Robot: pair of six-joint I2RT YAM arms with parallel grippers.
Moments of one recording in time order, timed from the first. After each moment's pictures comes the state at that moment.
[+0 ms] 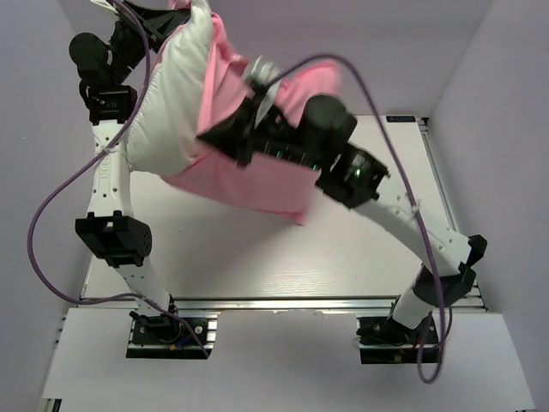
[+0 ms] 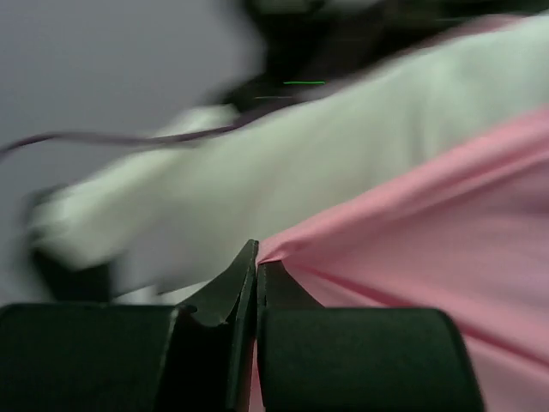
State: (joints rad) left arm 0.04 1.83 2.18 0.29 0.75 -1.47; right arm 0.91 1.64 2.08 -0.20 -0.25 0.14
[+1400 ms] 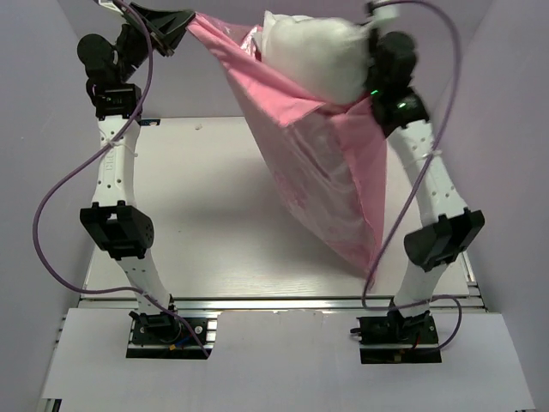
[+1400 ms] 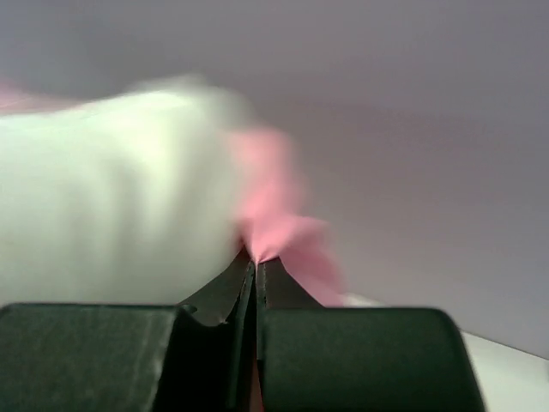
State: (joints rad) left arm 0.06 1.92 2.22 0.36 0.78 -1.67; right arm 0.30 1.83 2.17 -0.17 -0.11 0.14
